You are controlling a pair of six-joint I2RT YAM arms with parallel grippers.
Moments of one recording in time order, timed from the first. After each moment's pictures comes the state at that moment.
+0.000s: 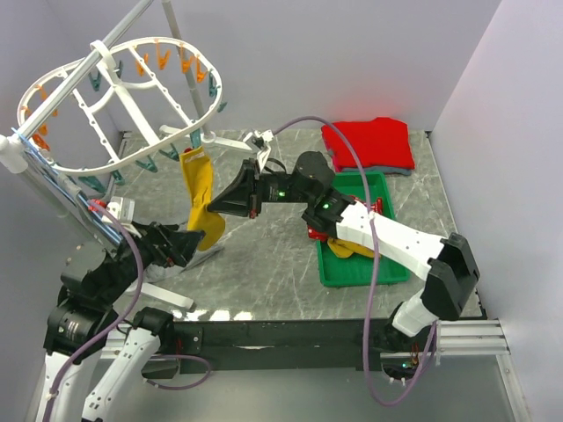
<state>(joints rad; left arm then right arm) -0.29 0.36 0.95 -0.68 0.26 -0.52 0.88 1.56 1.30 0.48 -0.75 0.68</state>
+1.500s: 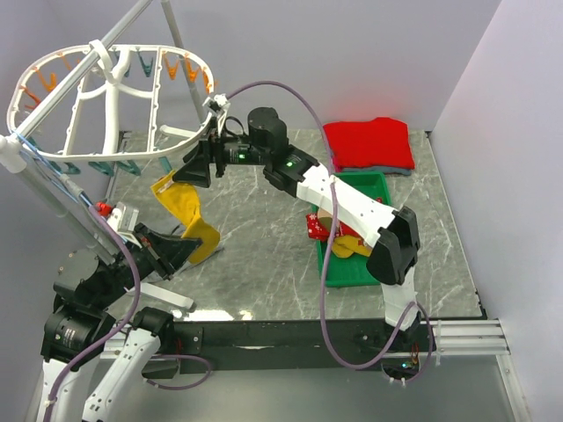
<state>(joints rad) -0.29 0.34 0.95 -0.63 0.47 -0.53 0.86 1.95 1.96 0.03 -0.68 0.46</state>
